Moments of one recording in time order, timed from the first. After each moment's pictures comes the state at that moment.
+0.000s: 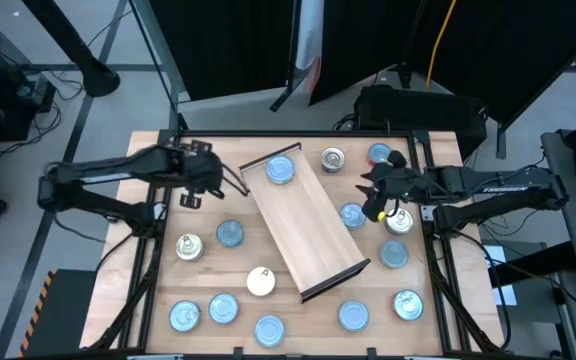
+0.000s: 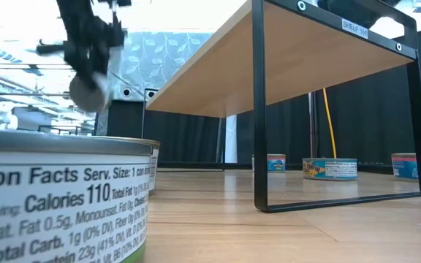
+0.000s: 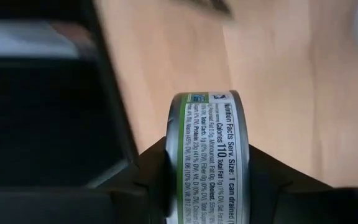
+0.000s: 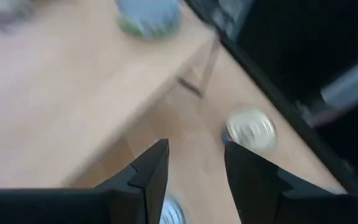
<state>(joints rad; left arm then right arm) 0.20 1.14 1.11 -1.19 -0.41 0.52 0.02 0.94 0.89 -0.65 0.45 0.27</state>
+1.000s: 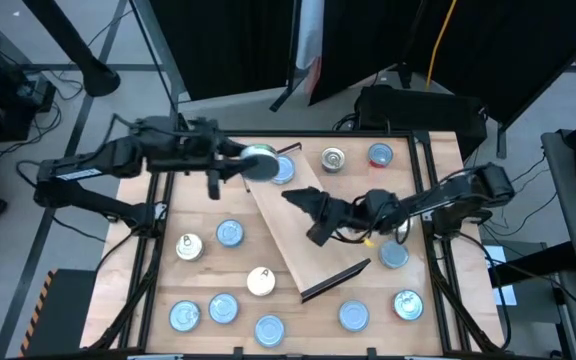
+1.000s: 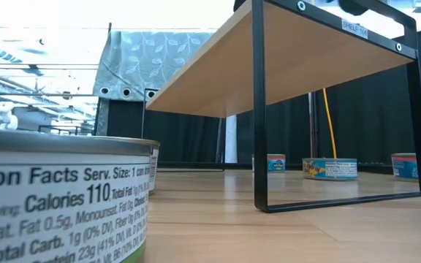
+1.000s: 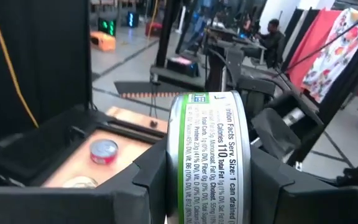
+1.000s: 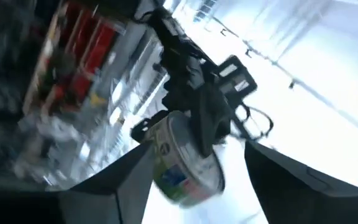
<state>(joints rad) 0.09 1.12 1.36 -0.36 -0.01 -0.23 0.18 1.58 0.92 1.11 0.31 -2.25</state>
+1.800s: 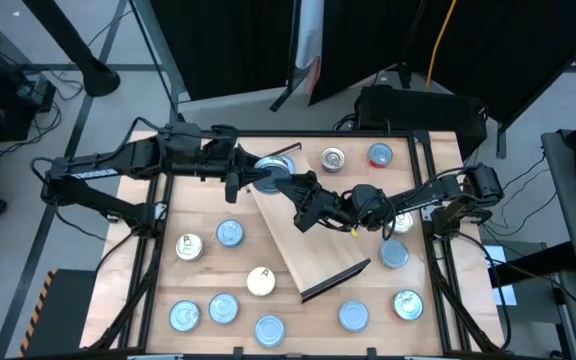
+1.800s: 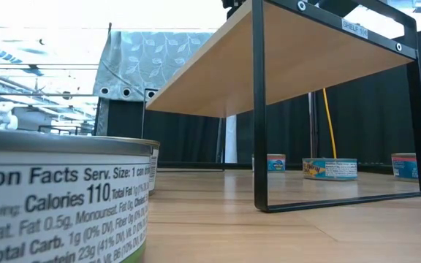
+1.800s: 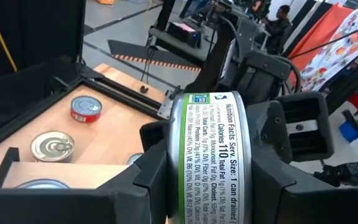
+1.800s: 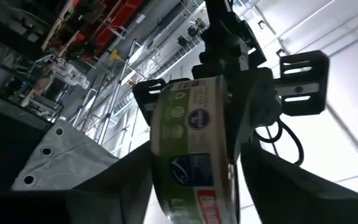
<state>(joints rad) 0.09 1.21 1.36 -0.40 0.03 -0.41 0.12 1.65 1.01 1.08 0.42 -2.45</state>
